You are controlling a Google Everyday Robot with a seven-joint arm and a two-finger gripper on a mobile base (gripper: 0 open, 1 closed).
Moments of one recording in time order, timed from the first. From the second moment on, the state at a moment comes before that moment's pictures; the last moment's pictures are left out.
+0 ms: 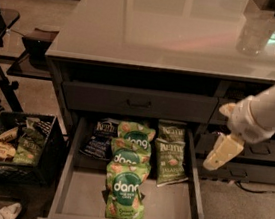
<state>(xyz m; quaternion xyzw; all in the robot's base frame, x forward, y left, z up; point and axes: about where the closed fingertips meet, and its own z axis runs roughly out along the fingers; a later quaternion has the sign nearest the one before) 0.497 -0.223 0.780 -0.56 0.80 0.08 0.20</state>
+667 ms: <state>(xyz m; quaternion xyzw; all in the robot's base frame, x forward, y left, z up) 0.509 -0.232 0.689 -0.50 0.81 0.09 0.30</state>
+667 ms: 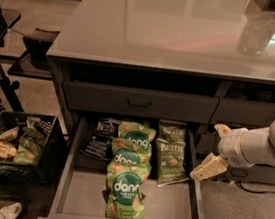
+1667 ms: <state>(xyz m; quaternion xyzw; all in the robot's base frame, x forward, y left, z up) 0.544 -0.226 0.616 -0.47 0.81 0.07 0.34</state>
